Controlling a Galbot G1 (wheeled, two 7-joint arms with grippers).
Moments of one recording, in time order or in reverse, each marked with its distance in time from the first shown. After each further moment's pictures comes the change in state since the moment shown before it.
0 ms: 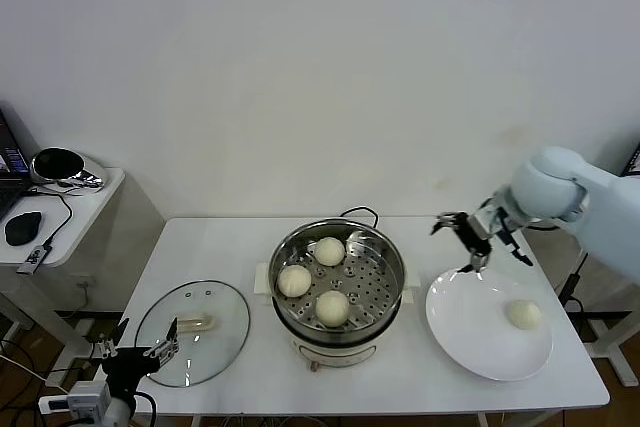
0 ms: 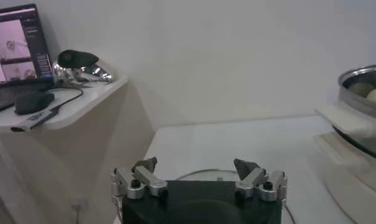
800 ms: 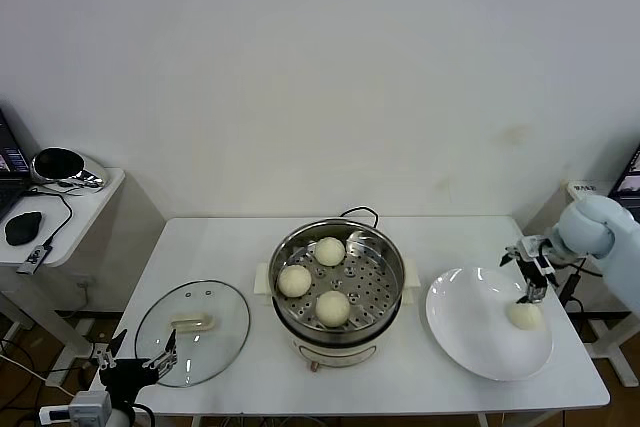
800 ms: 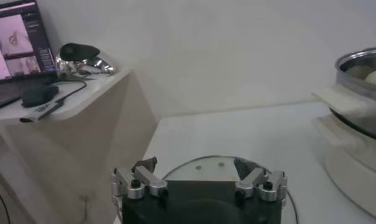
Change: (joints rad) left arm 0.040 -0.006 0.001 -0.009 0.036 0.001 -0.001; right arm -0.470 0.045 0.429 -0.314 -0.222 0.057 -0.069
